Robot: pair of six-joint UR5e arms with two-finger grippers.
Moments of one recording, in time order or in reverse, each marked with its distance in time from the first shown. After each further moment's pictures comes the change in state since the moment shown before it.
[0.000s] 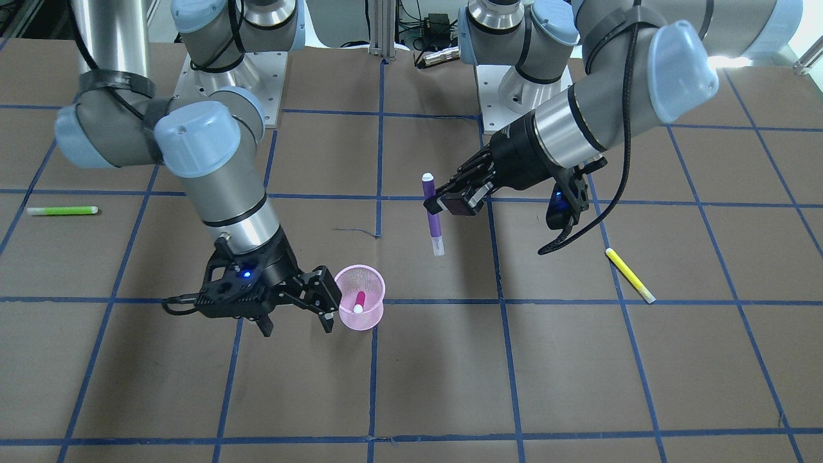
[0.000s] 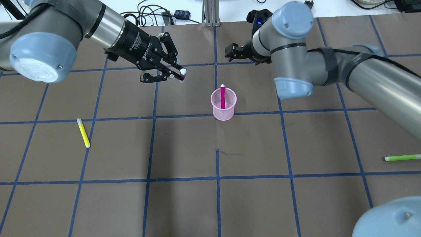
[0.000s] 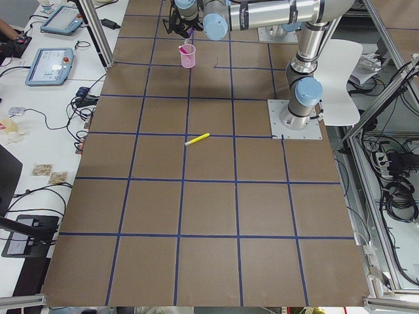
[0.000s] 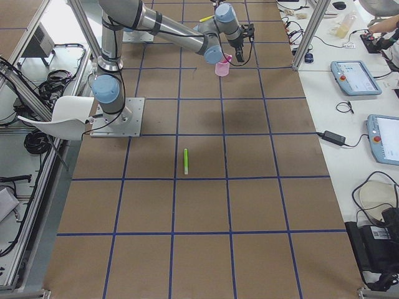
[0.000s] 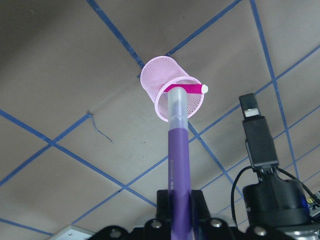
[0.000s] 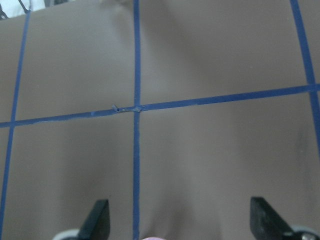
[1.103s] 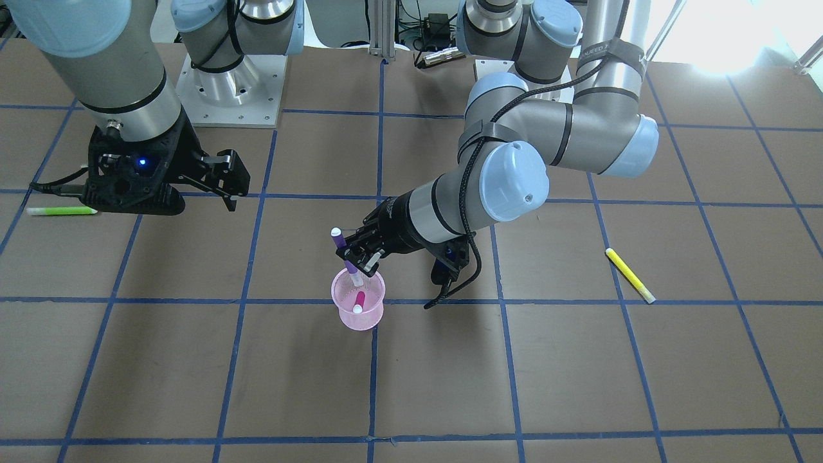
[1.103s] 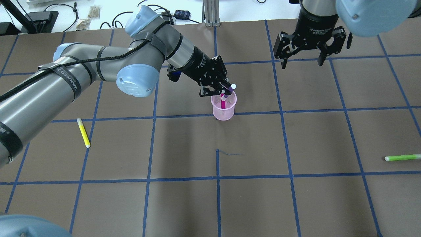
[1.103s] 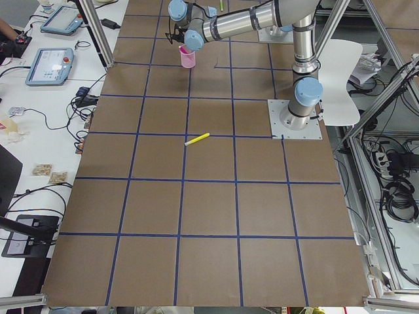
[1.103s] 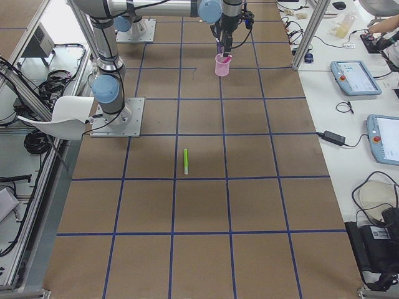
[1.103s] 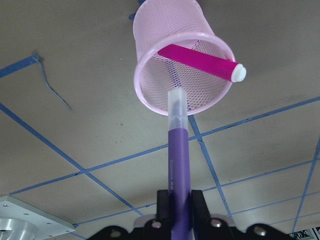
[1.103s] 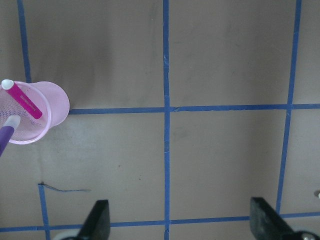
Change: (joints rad) left arm -0.206 -0.239 0.003 0.323 -0.007 -0.340; right arm -0.057 -0.206 -0.221 0.873 -0.246 -0.174
